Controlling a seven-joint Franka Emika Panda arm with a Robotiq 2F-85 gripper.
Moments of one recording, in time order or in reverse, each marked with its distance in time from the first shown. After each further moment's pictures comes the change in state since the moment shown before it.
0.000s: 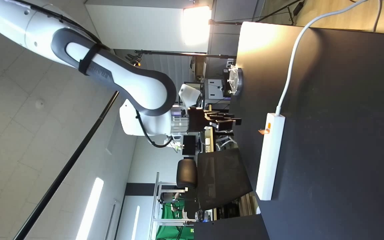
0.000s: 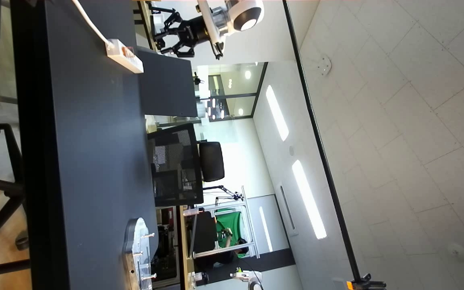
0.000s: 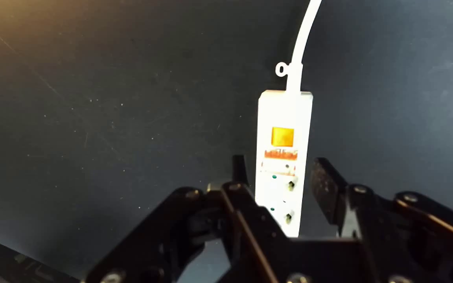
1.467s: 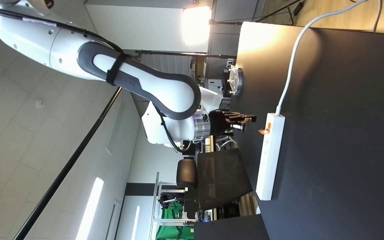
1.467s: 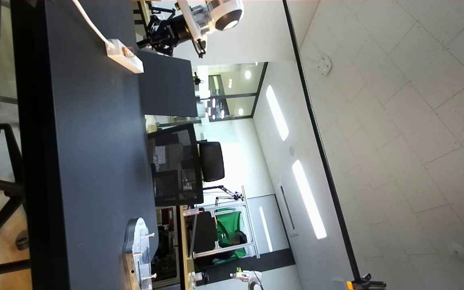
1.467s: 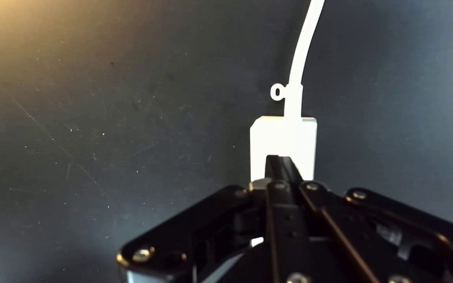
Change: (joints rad) arm 0.092 0.148 -0.079 0.064 -0.052 0.007 0.124
